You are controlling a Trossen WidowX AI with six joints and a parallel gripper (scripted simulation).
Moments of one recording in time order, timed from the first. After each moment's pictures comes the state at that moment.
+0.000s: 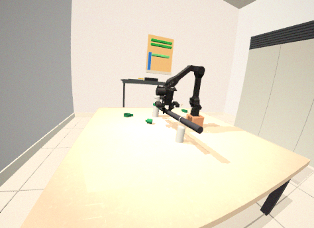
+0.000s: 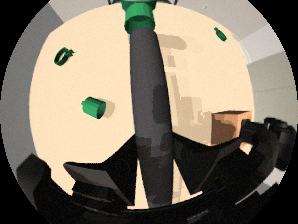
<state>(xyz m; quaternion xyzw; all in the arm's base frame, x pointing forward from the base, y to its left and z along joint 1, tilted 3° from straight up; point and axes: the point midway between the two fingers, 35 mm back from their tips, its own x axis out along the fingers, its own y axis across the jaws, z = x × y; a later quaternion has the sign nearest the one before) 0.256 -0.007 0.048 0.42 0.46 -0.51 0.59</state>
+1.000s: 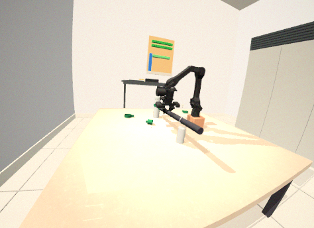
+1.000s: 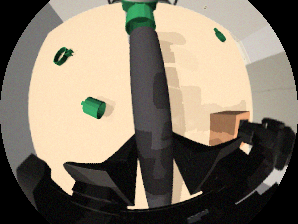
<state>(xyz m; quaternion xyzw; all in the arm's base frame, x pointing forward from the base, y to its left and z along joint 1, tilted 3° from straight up) 0.257 -0.008 0.051 0.42 0.46 -0.51 0.59</state>
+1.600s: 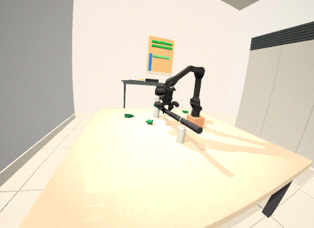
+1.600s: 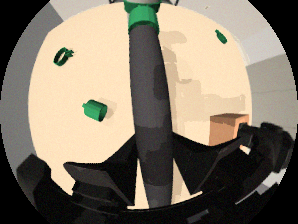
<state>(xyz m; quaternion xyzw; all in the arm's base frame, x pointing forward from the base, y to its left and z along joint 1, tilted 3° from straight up) 0.261 -0.016 0.053 0.42 0.47 -0.51 0.59</state>
